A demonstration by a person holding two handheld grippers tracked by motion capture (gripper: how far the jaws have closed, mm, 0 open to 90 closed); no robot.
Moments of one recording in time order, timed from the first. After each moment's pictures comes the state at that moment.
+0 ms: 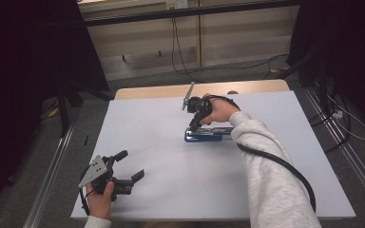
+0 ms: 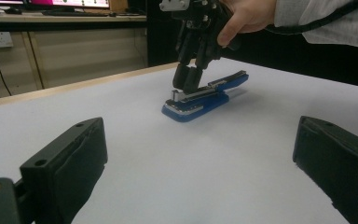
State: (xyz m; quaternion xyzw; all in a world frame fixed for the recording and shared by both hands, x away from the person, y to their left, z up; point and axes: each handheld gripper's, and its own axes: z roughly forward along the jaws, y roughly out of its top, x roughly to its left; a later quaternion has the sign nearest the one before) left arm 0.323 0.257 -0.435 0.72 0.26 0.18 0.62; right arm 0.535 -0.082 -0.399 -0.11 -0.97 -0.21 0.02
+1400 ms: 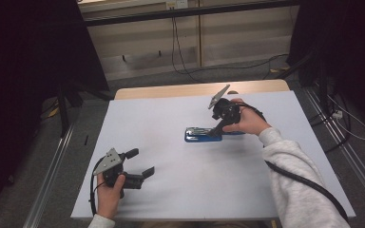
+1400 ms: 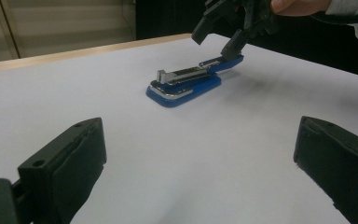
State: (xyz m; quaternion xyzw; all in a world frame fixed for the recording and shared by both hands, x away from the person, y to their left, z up) left arm 0.341 0.228 -0.435 0.75 0.28 0.13 0.58; right arm 0.489 -0.159 -0.394 -0.22 -0.93 -0.29 -0.05
